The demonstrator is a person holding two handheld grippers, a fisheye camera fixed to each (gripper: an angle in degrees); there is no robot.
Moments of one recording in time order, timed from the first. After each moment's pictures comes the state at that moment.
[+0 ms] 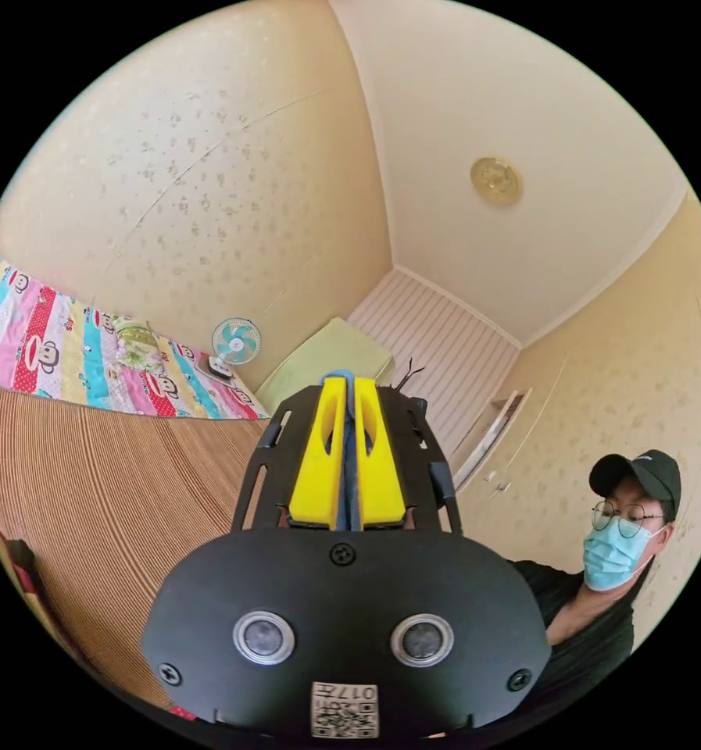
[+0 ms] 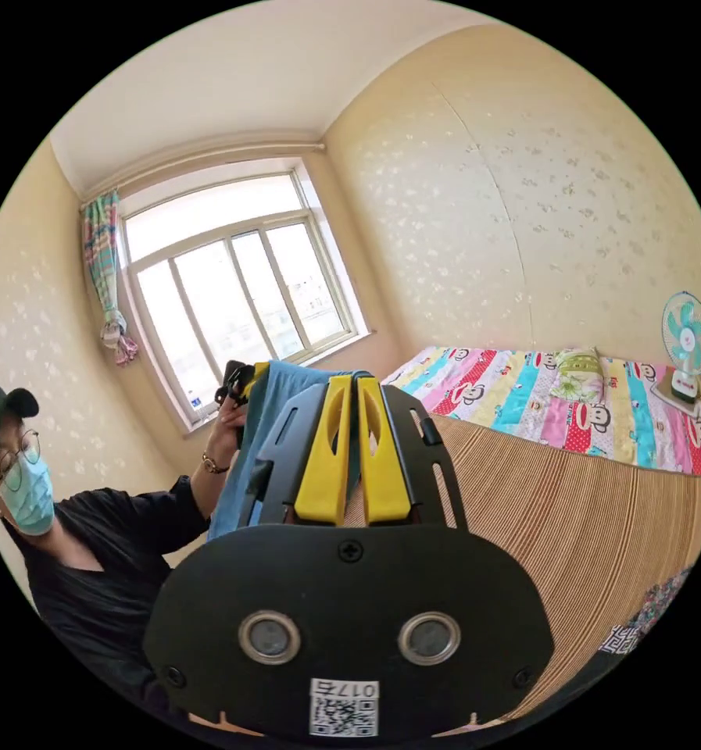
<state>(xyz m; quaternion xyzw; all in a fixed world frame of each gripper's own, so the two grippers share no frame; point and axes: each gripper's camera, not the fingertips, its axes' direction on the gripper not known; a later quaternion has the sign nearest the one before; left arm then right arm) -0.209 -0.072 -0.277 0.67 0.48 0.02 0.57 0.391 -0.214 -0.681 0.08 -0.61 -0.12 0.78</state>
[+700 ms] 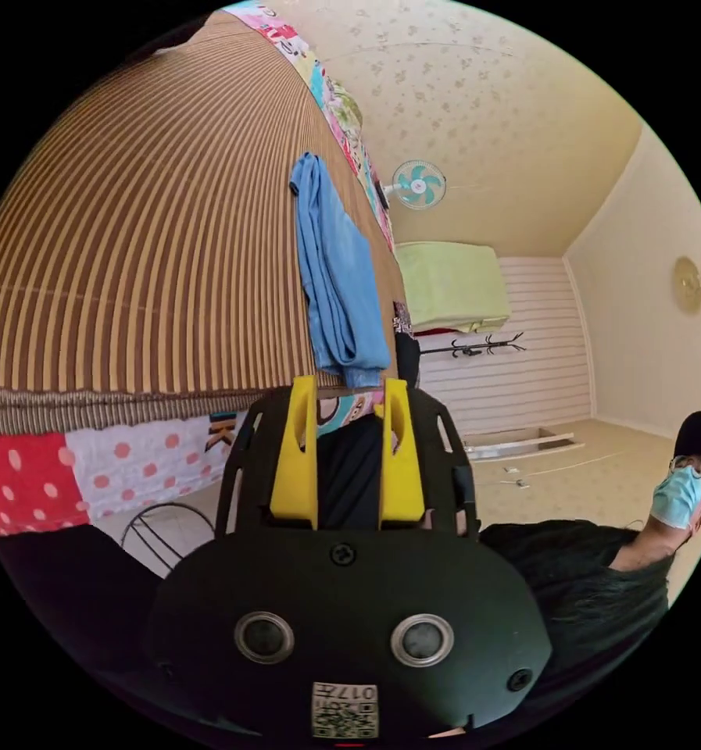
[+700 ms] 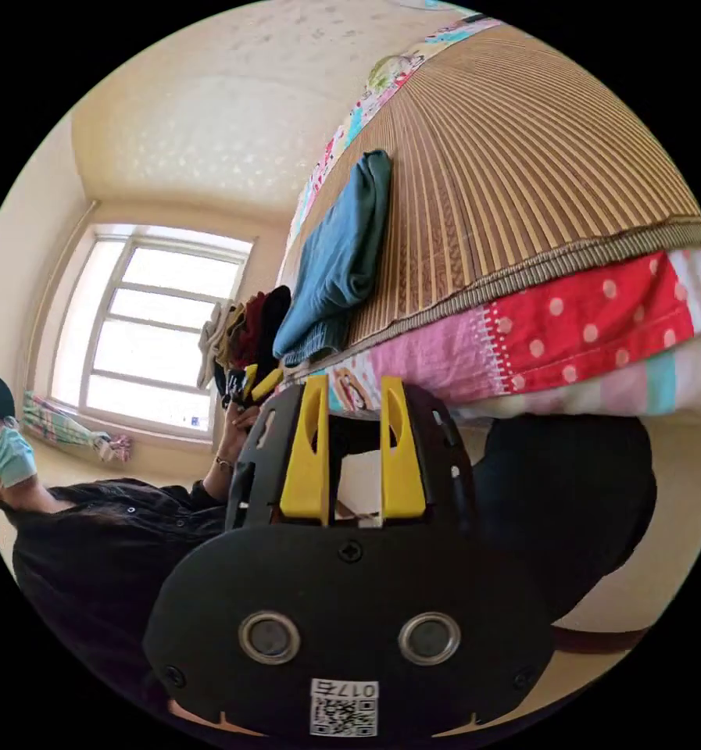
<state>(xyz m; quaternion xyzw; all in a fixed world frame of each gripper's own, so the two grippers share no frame) -0.118 -0.256 0.185 0.39 0.61 -0.14 0.68 0.412 0.220 -0.357 -0.26 -0.62 0.15 0.73</state>
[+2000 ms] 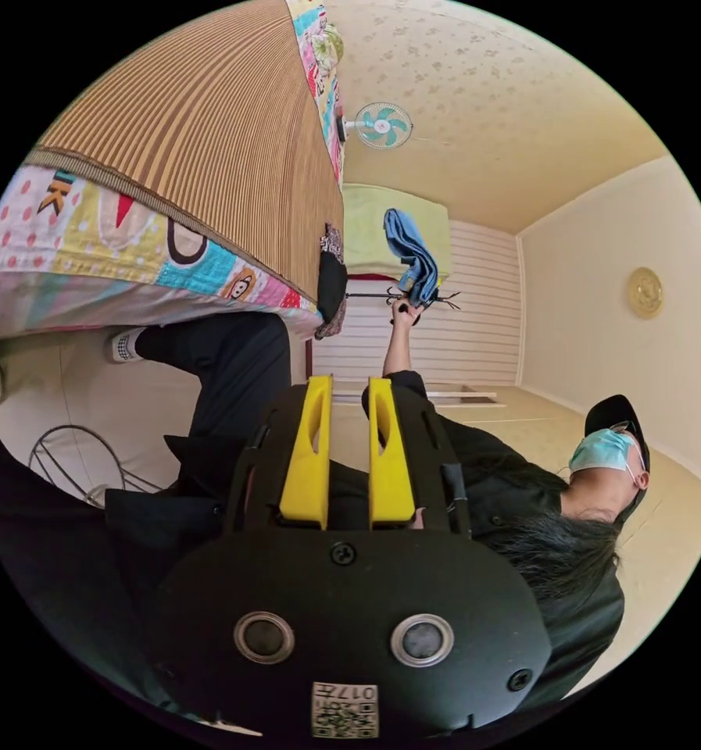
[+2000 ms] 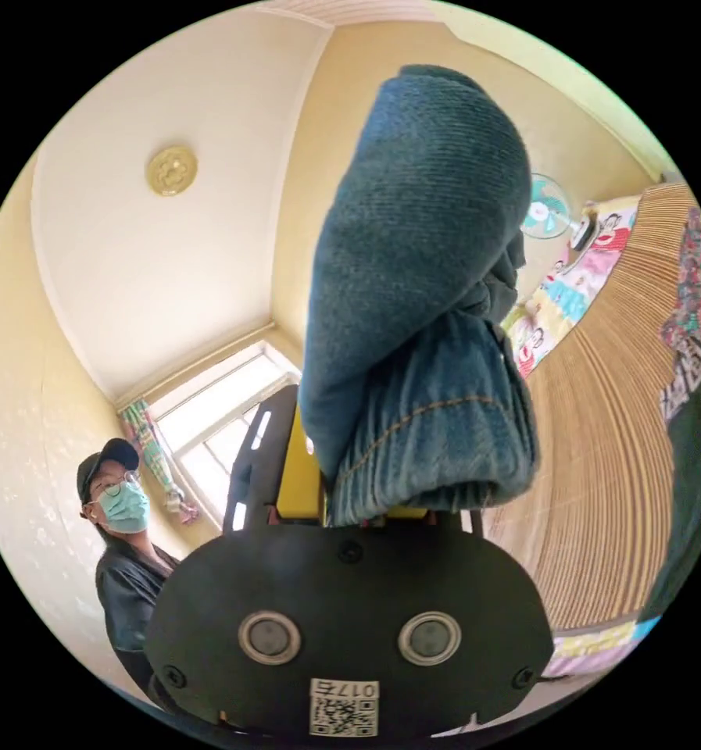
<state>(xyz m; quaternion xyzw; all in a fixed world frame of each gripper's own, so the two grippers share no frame) -0.041 -0.217 0.132 0.28 0.73 -0.04 0.62 0.841 -0.187 -0.421 0.12 -0.66 0.26 0.69</state>
